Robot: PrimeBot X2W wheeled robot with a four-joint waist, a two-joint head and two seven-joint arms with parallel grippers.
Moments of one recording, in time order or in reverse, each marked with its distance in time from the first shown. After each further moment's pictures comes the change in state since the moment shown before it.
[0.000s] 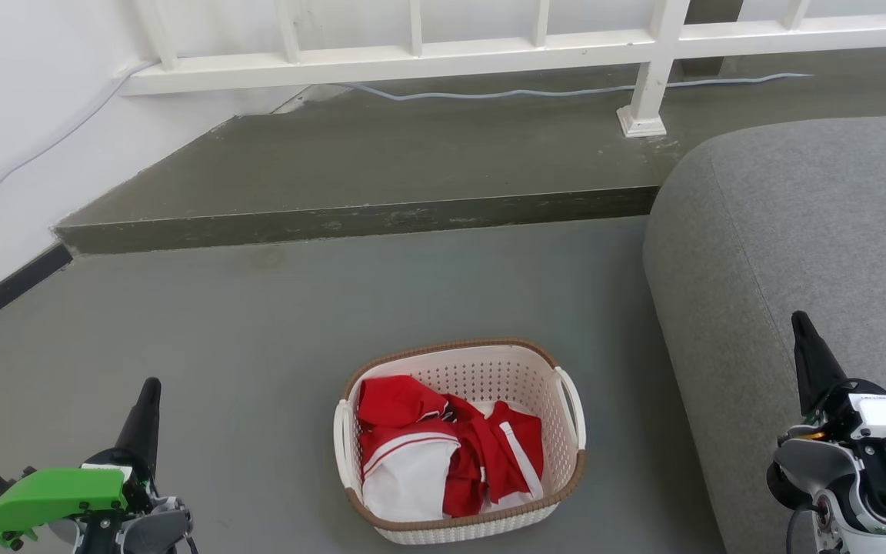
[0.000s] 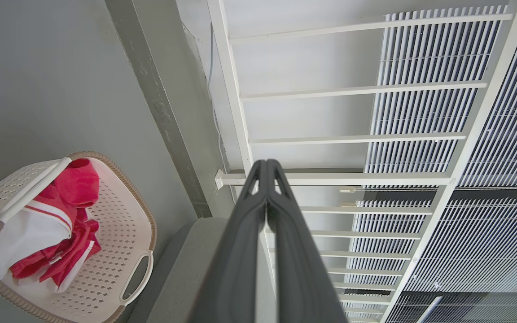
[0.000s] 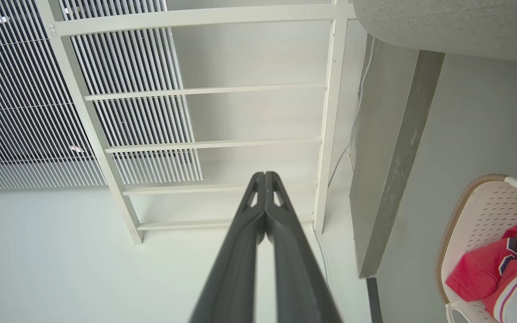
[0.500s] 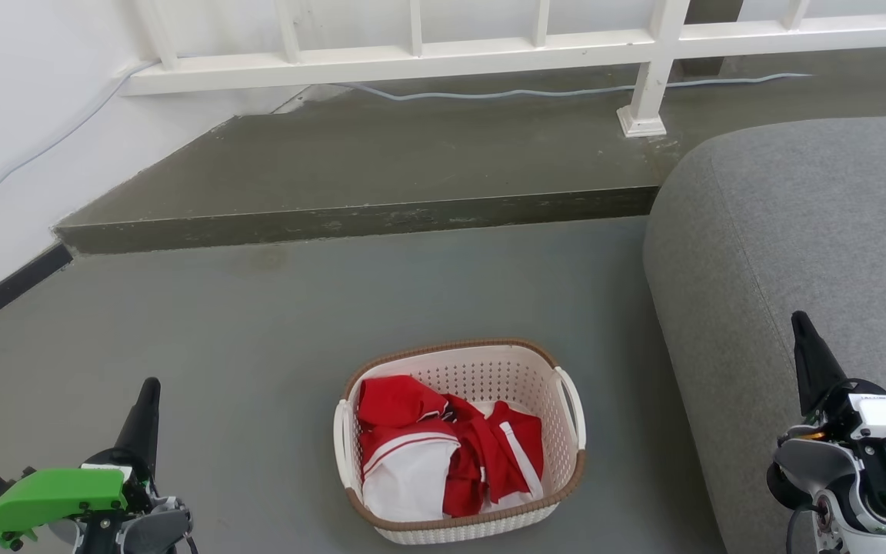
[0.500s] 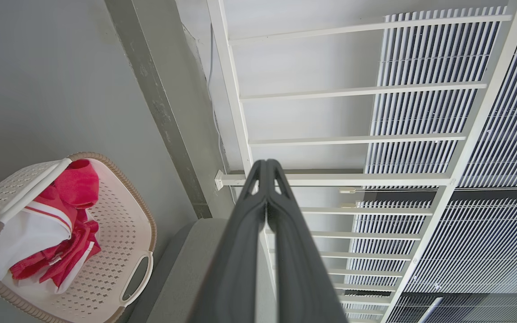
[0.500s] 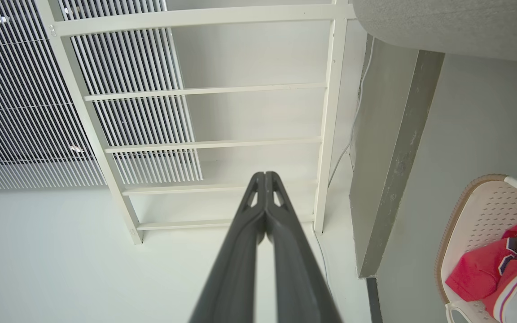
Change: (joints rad) left arm 0.000 0.000 -0.001 -0.001 0.000 0.000 -0.005; right arm 0.000 0.000 0.000 0.000 0.000 0.000 0.000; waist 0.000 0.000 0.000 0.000
